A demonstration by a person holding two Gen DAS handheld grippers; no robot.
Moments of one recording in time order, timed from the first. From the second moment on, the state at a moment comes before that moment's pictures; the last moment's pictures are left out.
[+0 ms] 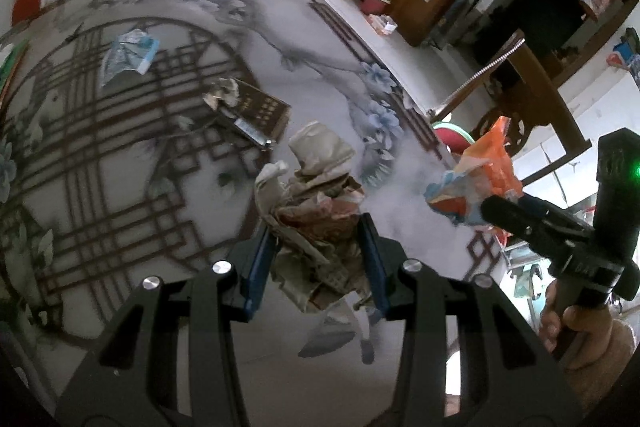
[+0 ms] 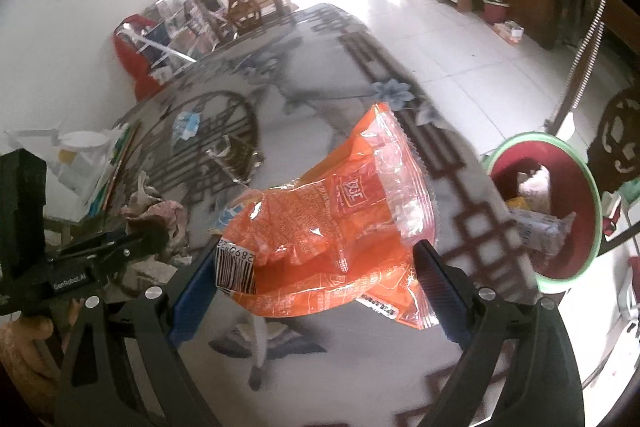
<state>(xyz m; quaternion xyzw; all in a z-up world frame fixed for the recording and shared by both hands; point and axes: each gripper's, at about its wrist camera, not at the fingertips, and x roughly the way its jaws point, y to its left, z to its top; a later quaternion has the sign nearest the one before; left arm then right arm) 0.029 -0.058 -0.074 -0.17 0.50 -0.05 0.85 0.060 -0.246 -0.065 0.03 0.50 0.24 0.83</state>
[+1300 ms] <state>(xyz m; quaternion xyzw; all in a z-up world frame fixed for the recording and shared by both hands) 0.159 -0.242 -0.058 -0.13 0.50 -0.09 0.85 0.159 -0.443 -0.071 0.09 0.50 0.19 0.84</state>
